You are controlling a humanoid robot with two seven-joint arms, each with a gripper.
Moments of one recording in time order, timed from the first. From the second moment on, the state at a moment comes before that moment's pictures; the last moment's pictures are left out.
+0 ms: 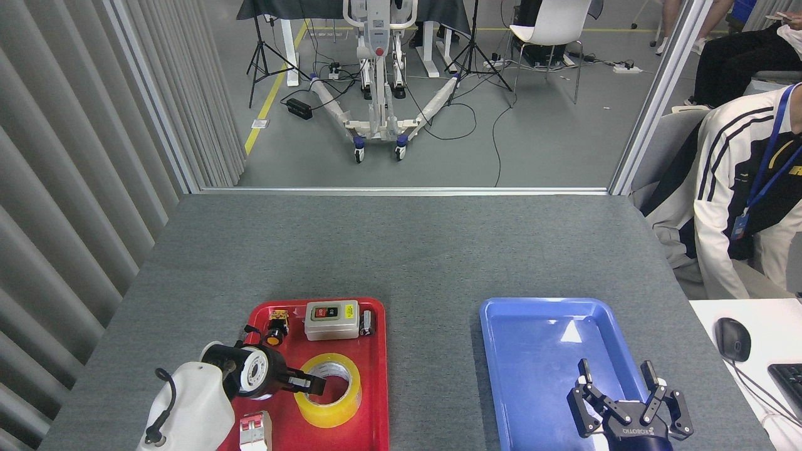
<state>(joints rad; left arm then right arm) -0.47 0.23 -0.40 -1.19 -1.03 -0.03 -1.09 0.16 -0.10 -0.07 -1.57 1.38 -0.03 -0.21</state>
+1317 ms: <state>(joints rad) -0.40 -0.04 -0.18 -1.17 -0.68 -0.79 -0.95 0.18 -0.15 -0.14 -1.58 1.37 -0.49 -0.21</state>
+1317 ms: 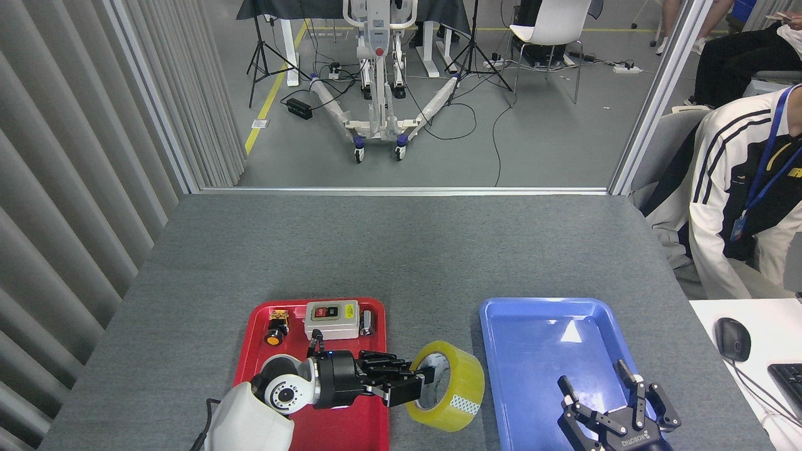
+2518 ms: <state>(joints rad) -0.36 -0.09 -0.18 -1.17 -0.58 -0.79 -0.95 0.25 -0.18 0.04 -1.69 1.32 -0.79 -0.20</state>
